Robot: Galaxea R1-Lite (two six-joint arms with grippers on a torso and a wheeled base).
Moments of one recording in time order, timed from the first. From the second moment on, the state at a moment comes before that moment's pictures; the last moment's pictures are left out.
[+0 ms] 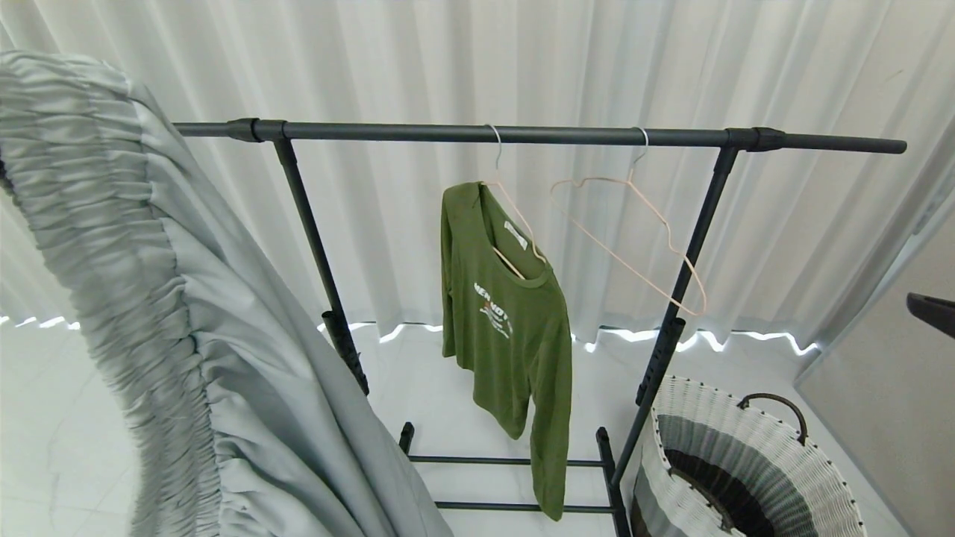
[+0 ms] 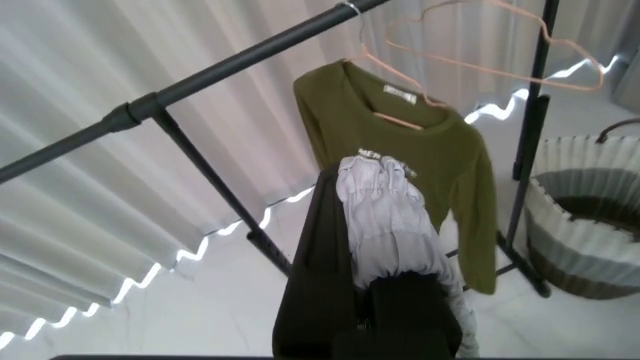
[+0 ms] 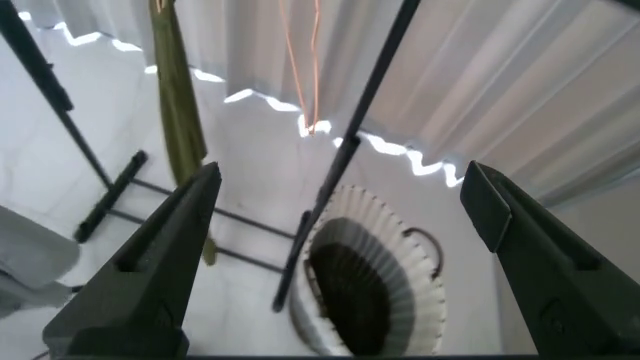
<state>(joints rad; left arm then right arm) -1.09 1.13 -1.38 0.39 0.76 0.31 0.65 0.93 -0.95 0.22 -0.38 -0.10</state>
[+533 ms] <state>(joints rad) -1.09 1.09 -1.35 0.39 0.78 0.31 0.65 1.05 -1.01 0.28 -0.38 -0.04</state>
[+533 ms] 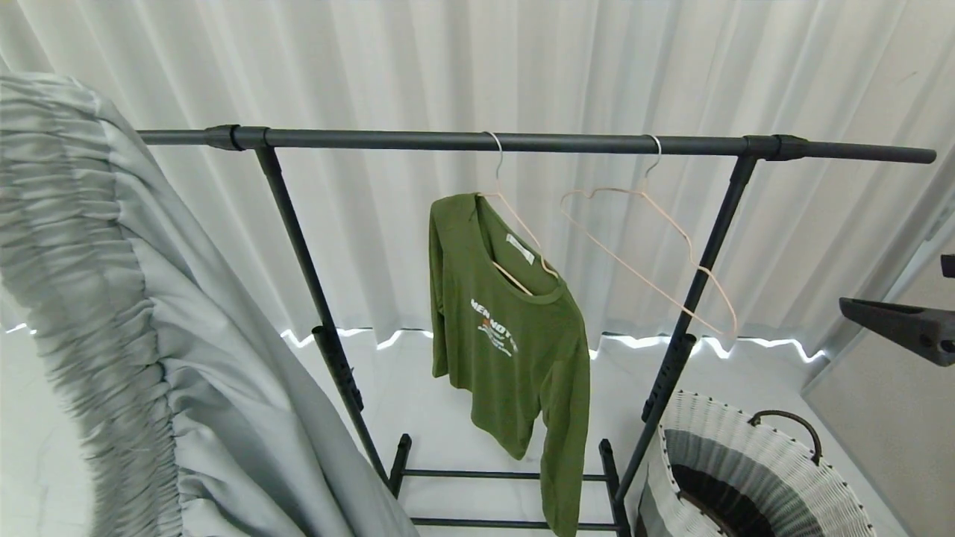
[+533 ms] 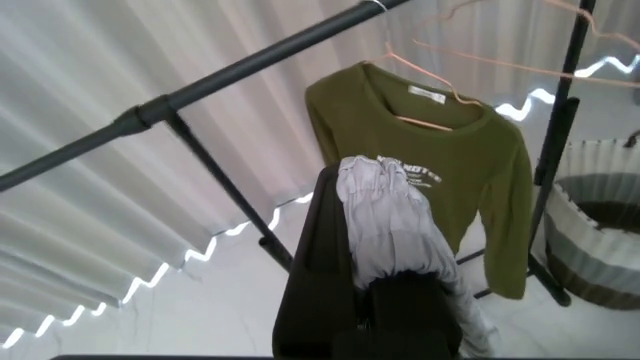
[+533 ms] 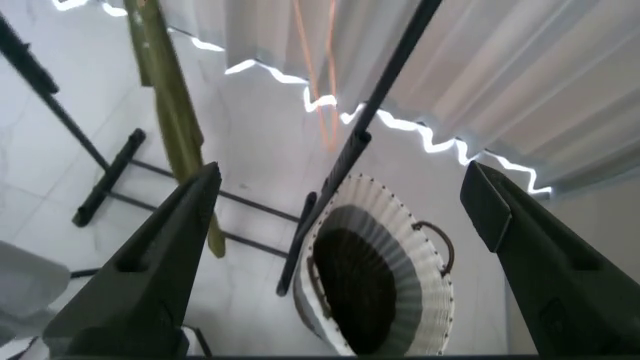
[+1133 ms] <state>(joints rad) -1.09 1.07 -1.30 0.39 0.78 0.31 0.65 1.08 -1.01 0.30 -0.36 -0.04</state>
